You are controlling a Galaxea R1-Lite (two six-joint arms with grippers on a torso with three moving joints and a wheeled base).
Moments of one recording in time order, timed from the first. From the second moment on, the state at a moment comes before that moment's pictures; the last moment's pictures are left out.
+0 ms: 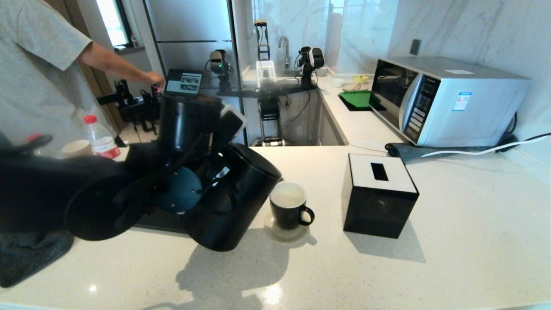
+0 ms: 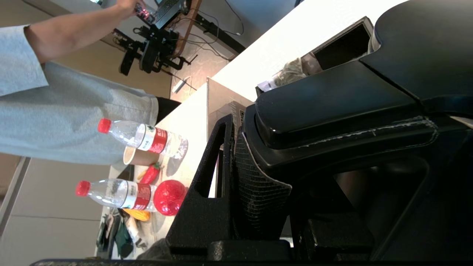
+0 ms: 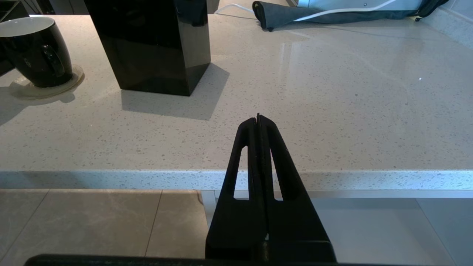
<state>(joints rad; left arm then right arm) -0.63 1.72 -1.04 -0.34 0.78 0.54 0.01 0.00 0.00 0.00 -0.01 0.00</state>
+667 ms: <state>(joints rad) -0.63 1.74 -1.07 -0.32 0.78 0.57 0.01 0.00 0.00 0.00 -0.01 0.00</state>
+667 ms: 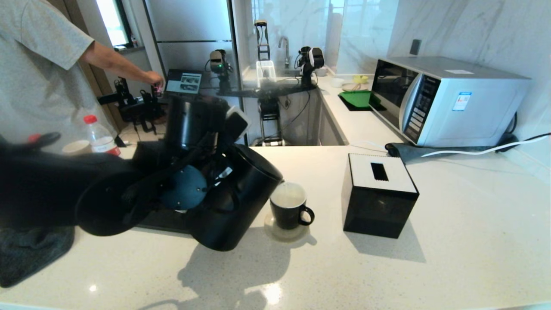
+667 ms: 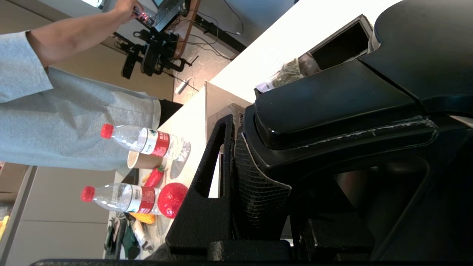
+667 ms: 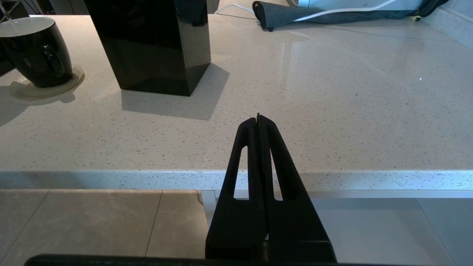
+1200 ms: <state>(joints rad) -0.63 1.74 -1.09 -0.29 0.78 0.59 0.01 0.00 0.00 0.00 -0.01 0.00</state>
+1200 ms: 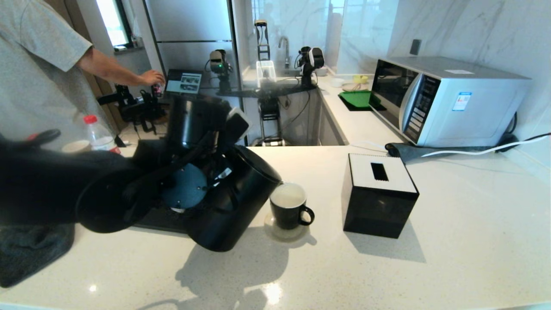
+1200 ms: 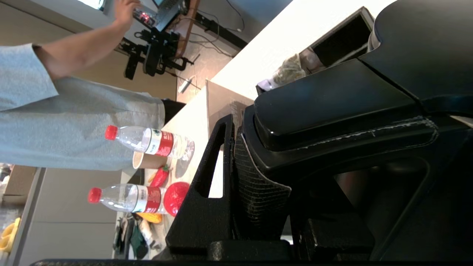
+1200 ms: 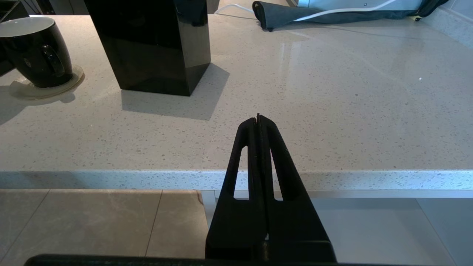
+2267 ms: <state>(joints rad) -0.62 1.74 -1.12 -0.25 0.78 0.61 0.01 0.00 0.00 0.00 -0.01 0.00</state>
